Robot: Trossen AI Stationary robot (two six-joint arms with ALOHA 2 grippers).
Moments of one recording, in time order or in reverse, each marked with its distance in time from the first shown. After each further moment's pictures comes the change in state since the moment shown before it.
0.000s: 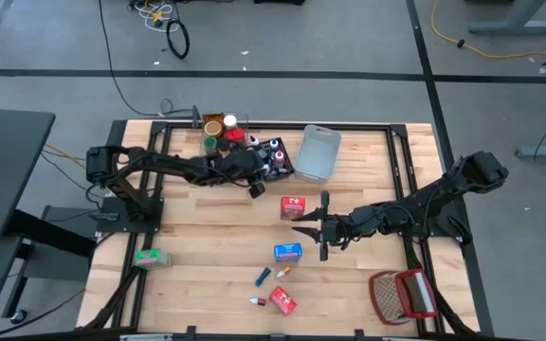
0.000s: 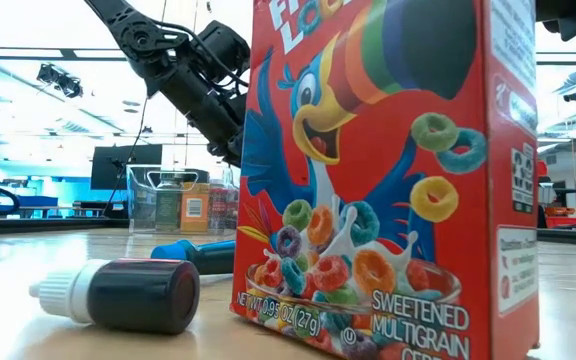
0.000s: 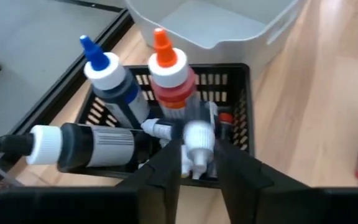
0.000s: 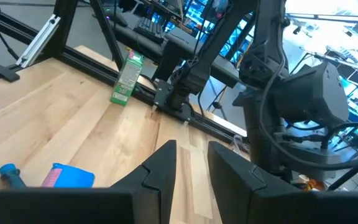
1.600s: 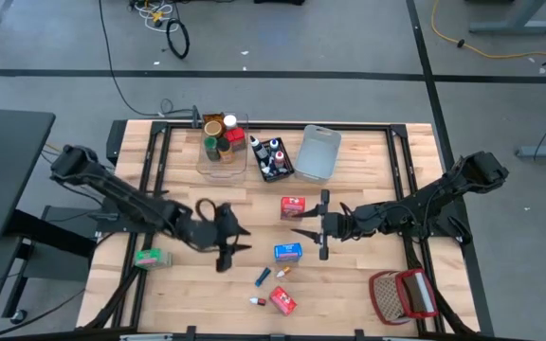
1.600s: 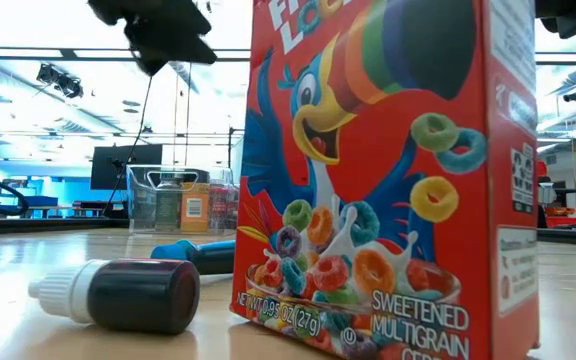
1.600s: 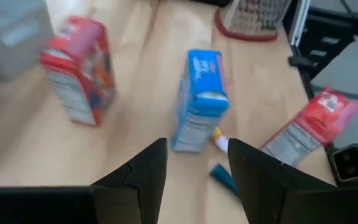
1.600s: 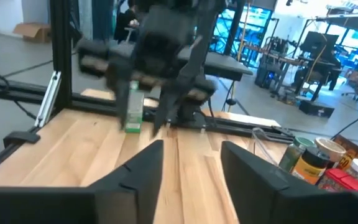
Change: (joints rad) left arm -0.706 -0.305 -0.001 -0.247 -0.091 -0.432; right arm 0.000 0.001 0.001 0.051 -0.001 0.298
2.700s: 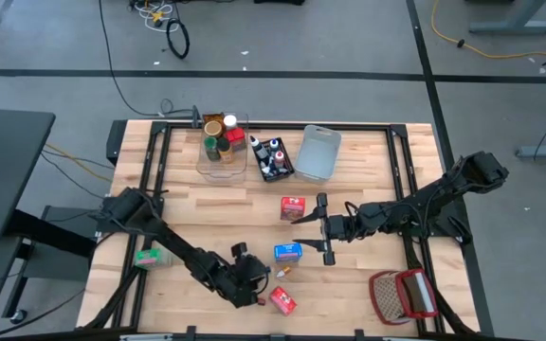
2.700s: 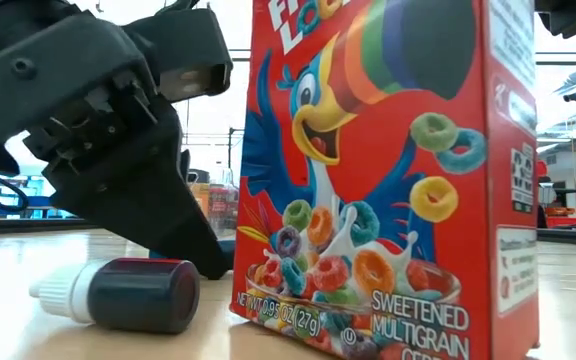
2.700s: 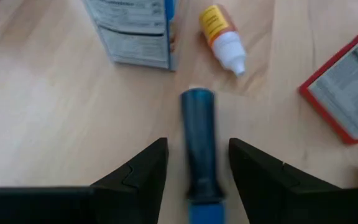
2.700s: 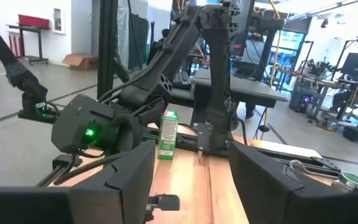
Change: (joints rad) left arm -0.150 0.676 0.234 -0.005 -0.156 -0.294; right arm 0.001 0.000 0.000 0.096 -0.158 0.000
